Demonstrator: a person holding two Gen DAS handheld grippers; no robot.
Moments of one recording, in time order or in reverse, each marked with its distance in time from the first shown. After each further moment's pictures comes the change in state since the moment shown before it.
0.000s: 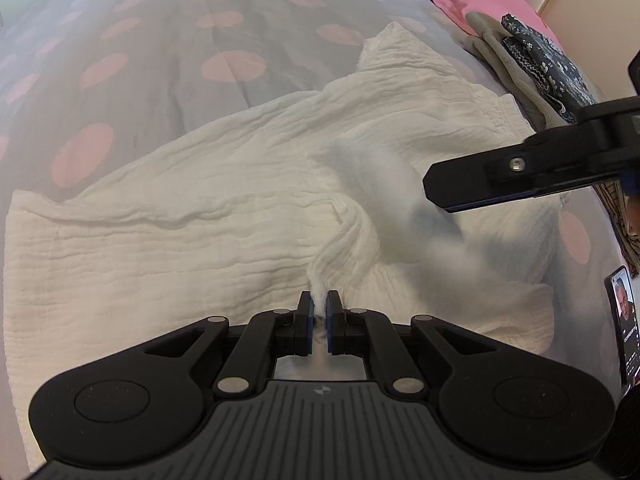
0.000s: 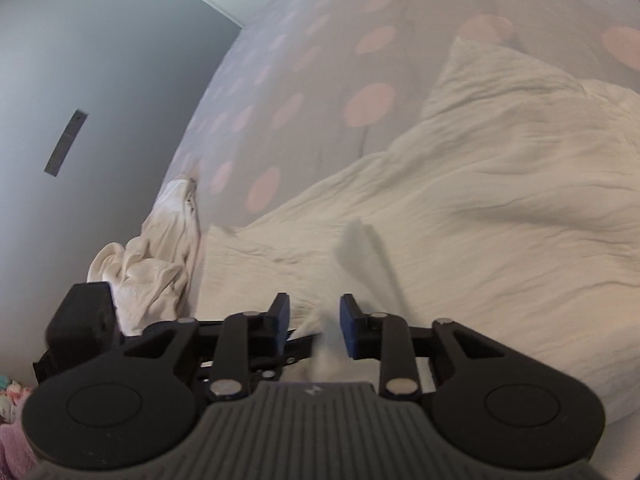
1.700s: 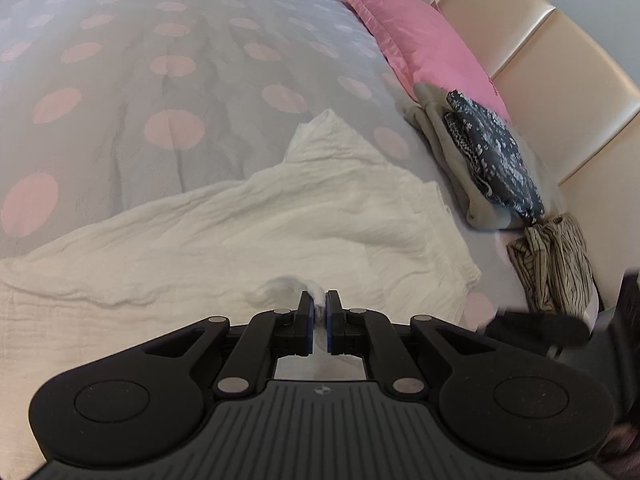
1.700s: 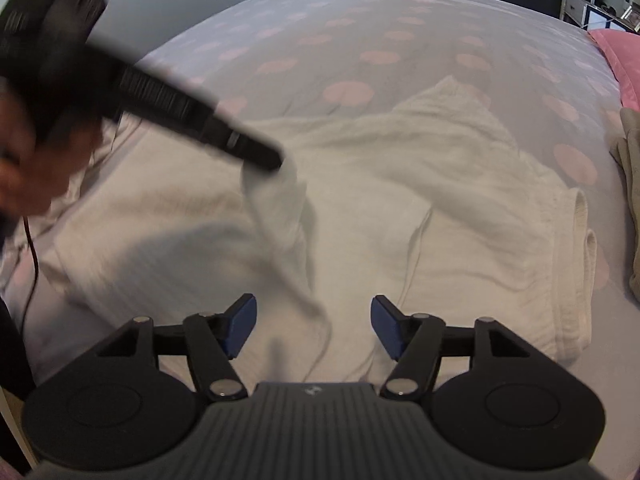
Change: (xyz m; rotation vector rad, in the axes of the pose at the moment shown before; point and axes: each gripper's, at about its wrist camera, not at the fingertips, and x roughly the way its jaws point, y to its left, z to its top) left arm -0.034 -0.015 0.058 -0.087 -0.099 -0.230; right arm -0.025 0.014 -0.086 -0.491 0.002 -0.376
